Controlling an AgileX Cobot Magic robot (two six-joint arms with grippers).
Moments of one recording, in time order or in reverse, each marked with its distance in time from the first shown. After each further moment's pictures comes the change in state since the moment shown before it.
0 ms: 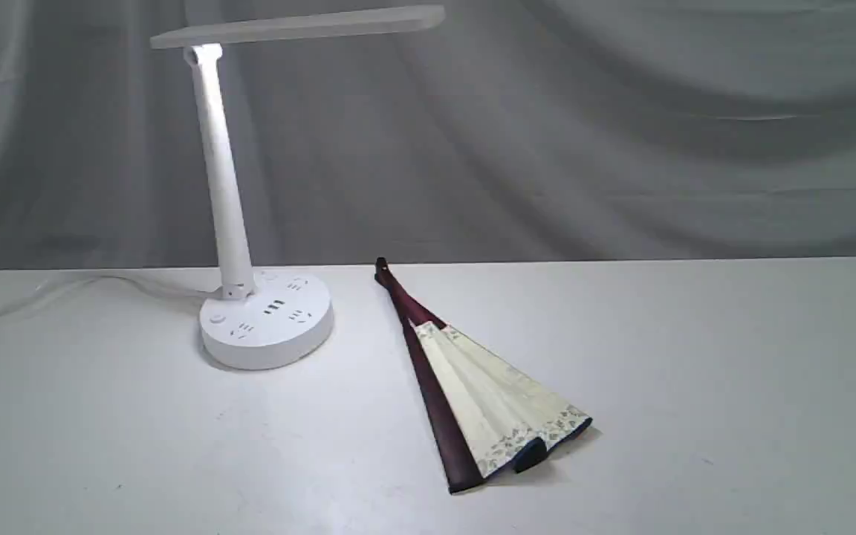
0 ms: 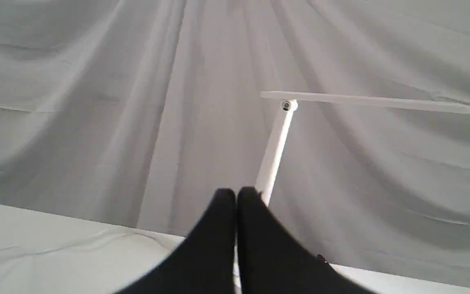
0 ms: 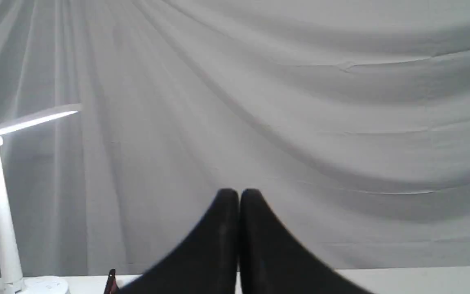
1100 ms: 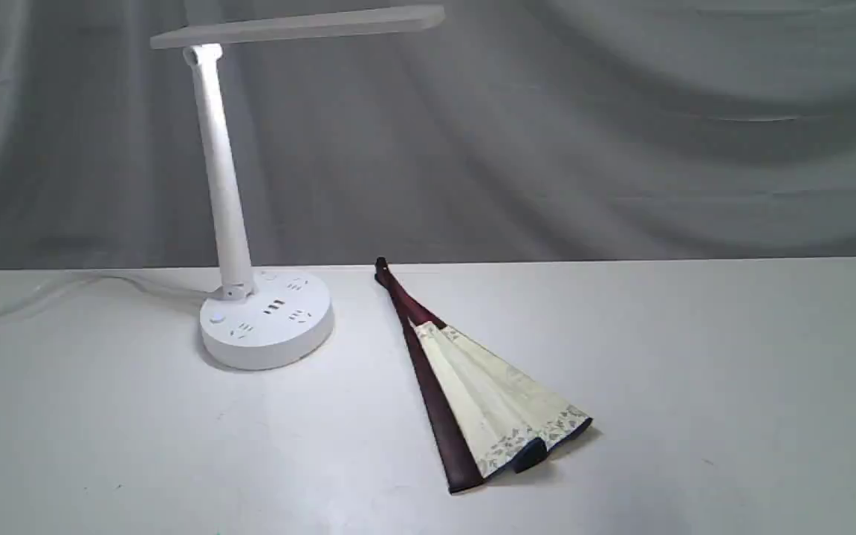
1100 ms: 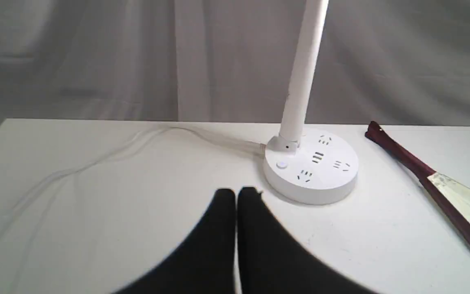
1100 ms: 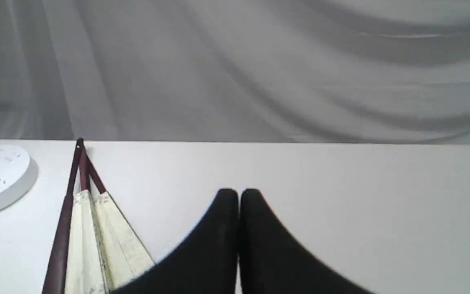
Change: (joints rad) left arm 0.000 0.736 -0.366 0.012 0.087 0.169; right arm 0.000 0.802 -0.392 -0.029 0.082 -0.024
